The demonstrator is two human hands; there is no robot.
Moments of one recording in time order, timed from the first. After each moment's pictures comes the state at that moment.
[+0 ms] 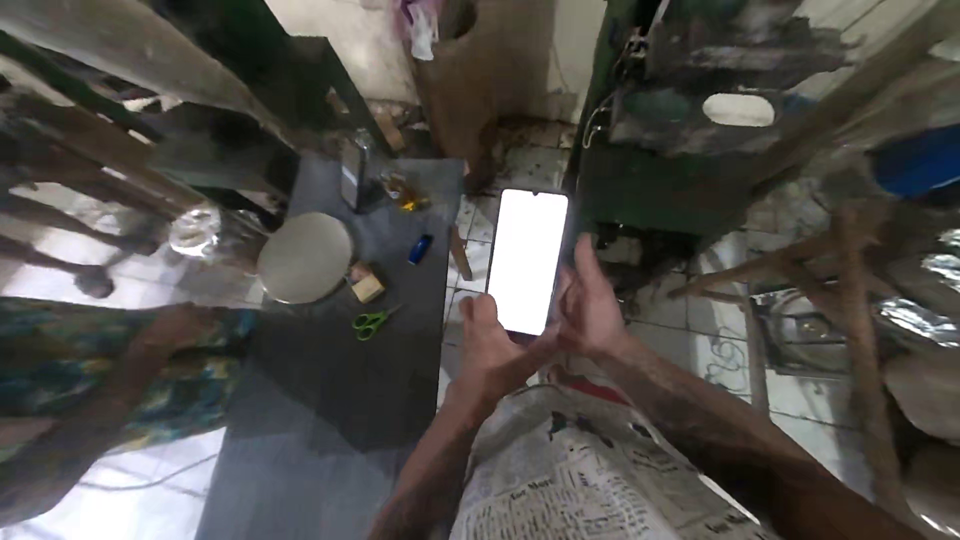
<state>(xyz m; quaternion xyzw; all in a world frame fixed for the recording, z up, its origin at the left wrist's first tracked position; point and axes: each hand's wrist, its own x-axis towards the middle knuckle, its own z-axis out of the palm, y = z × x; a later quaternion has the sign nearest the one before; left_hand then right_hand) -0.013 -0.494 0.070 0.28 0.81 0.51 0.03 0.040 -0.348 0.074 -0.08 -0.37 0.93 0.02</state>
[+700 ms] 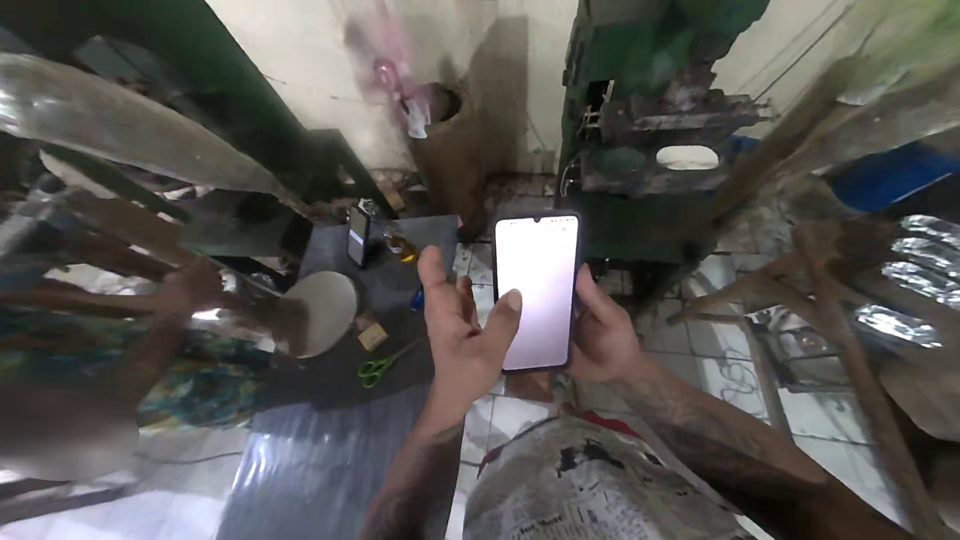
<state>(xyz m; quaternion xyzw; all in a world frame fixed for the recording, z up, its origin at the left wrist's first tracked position) -0.047 -0.480 0.147 0.39 0.54 0.74 0.07 0.057 -0.339 0.114 0.09 -0.31 0.94 0.05</state>
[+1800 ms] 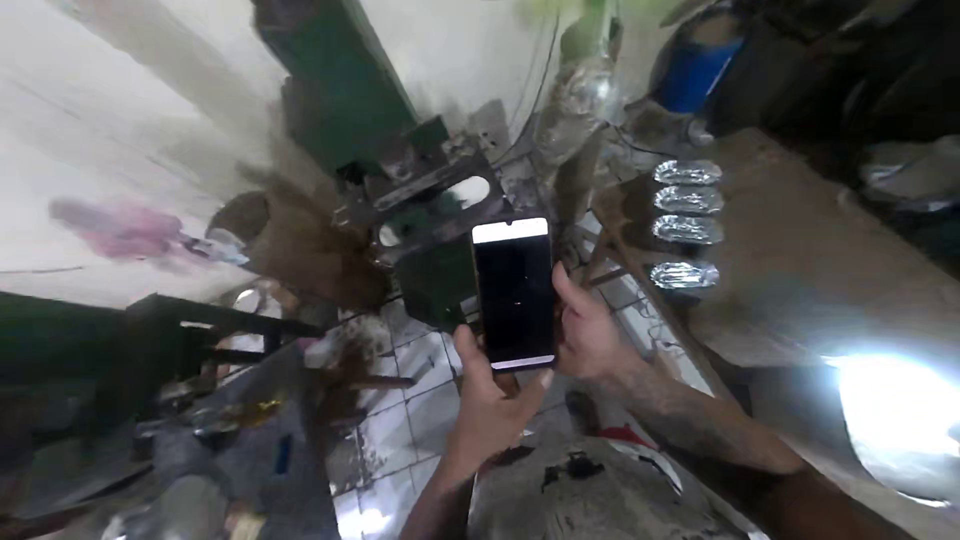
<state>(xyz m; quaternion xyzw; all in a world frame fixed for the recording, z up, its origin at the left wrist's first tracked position) 0.147 -0.170 0.107 0.52 0.51 0.61 0.32 0.263 -0.049 0.104 -0.02 -0.29 0.92 0.27</state>
